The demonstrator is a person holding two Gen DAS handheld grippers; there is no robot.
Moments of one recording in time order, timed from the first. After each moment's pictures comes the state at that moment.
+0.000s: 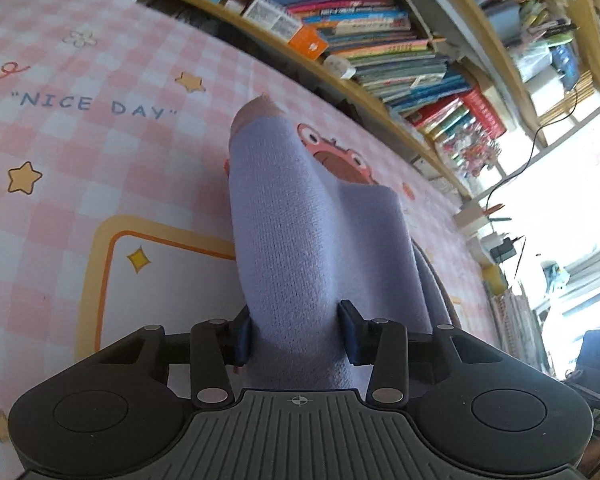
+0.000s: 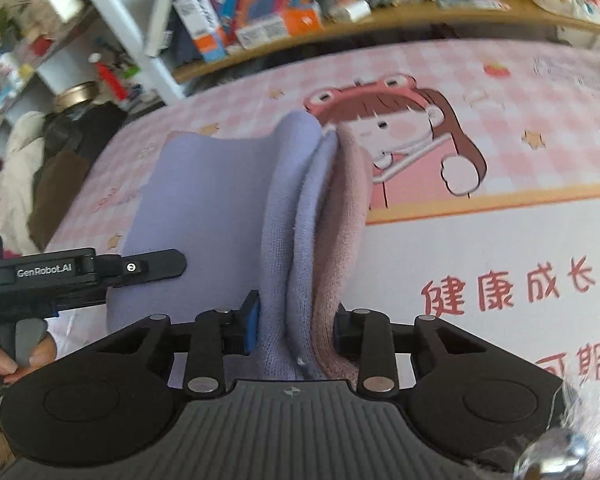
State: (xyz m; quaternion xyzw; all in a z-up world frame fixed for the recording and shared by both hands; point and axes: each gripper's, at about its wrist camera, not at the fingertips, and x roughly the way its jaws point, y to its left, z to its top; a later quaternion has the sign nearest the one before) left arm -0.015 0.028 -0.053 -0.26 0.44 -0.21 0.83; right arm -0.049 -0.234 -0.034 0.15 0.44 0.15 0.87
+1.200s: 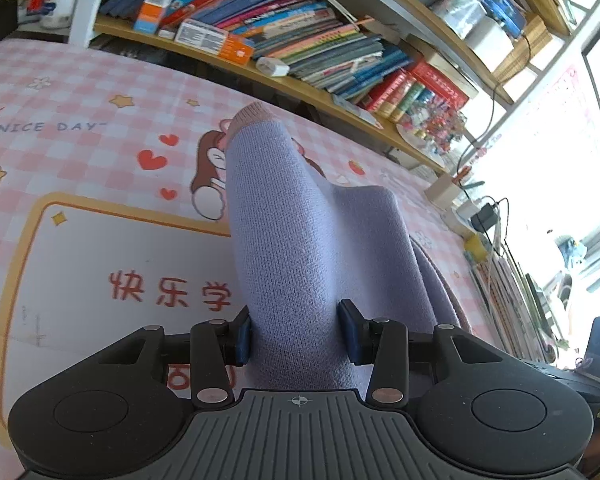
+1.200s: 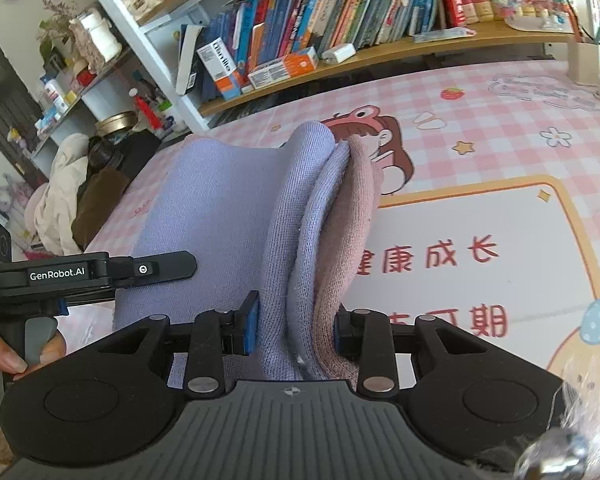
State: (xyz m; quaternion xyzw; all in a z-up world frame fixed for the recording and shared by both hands) left arm -0.083 -0.072 -0.014 -0.19 0.41 -0.20 0.87; right arm -0.126 -0.330 -0.019 0.17 0.39 0.19 0.89
